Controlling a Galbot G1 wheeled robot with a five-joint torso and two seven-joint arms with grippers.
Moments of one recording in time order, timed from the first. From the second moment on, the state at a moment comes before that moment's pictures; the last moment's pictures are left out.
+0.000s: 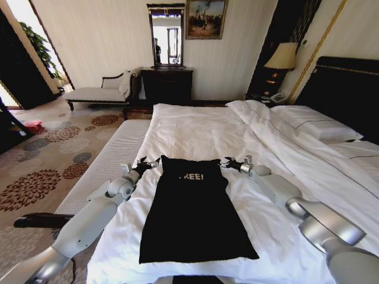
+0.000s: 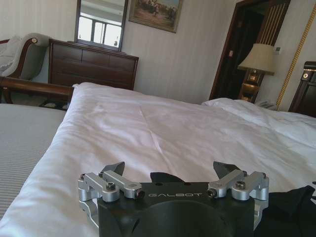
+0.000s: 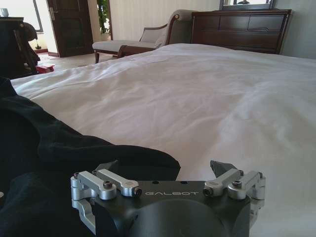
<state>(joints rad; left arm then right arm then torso) 0.73 -0.87 0.01 -1.61 -0.98 0.14 -0.12 -0.21 1.00 -0.37 0.57 0.80 0.09 -0.61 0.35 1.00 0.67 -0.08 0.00</state>
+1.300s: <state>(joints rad) 0.71 -0.92 0.01 -1.53 -0.99 0.15 -0.09 -0.20 1.05 -0.36 0.53 0.75 0.10 -0.59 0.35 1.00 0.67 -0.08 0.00</state>
